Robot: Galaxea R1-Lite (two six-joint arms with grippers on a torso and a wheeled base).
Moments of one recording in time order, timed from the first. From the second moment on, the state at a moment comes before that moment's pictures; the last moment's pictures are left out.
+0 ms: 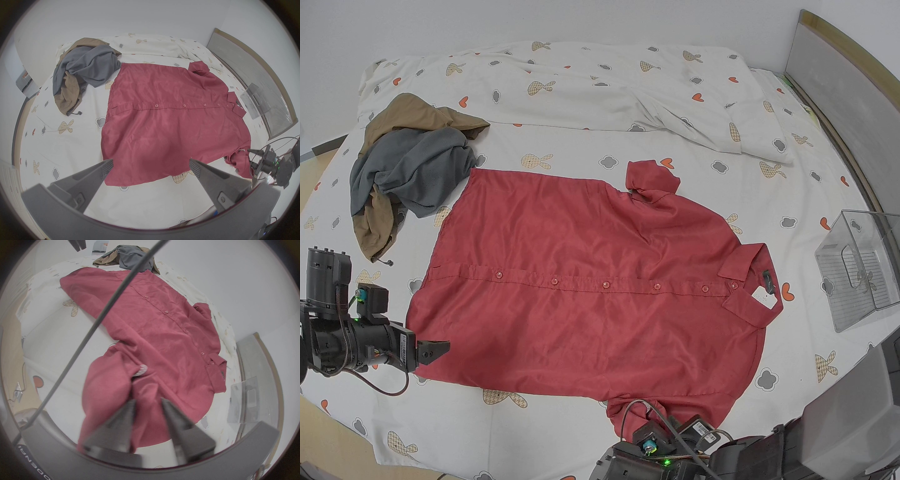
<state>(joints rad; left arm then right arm) -0.11 1.38 -0.60 -0.09 -0.09 0.08 1.23 2.09 -0.84 0.00 -0.94 0.37</state>
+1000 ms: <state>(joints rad) -0.20 1.42 -0.46 -0.14 -0.08 0.29 1.11 1.71 -0.78 0.13 -0.37 0.46</state>
